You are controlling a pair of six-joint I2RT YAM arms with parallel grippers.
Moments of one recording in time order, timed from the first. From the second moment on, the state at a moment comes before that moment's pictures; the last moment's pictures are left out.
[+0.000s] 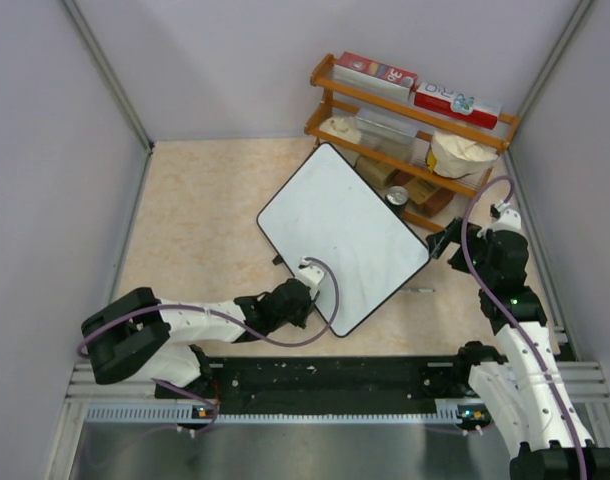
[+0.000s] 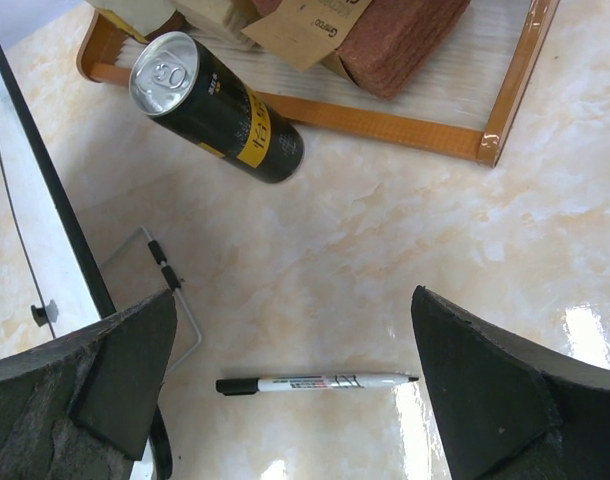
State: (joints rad) left arm -1.05 1.38 0.47 0.17 -0.25 -0.31; right arm 0.03 0.64 0.57 -0.34 -0.09 0.44
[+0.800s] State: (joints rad) left arm -1.10 1.20 0.37 0.02 -0.49 -0.73; right arm 0.03 0.64 0.57 -0.36 -0.11 0.44
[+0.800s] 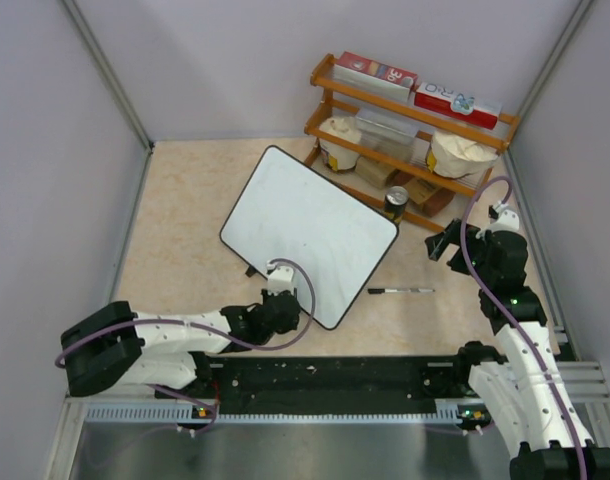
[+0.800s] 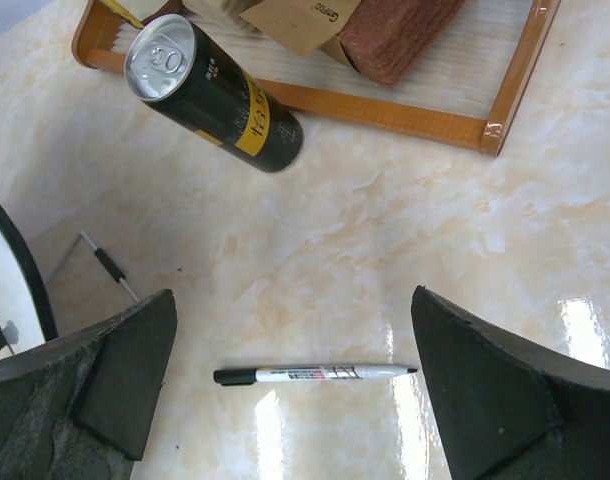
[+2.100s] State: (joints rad) left arm -1.15 1.85 1.02 -0.20 -0.75 -0.84; right arm 0.03 0.63 0.57 -0.37 -0.18 0.44
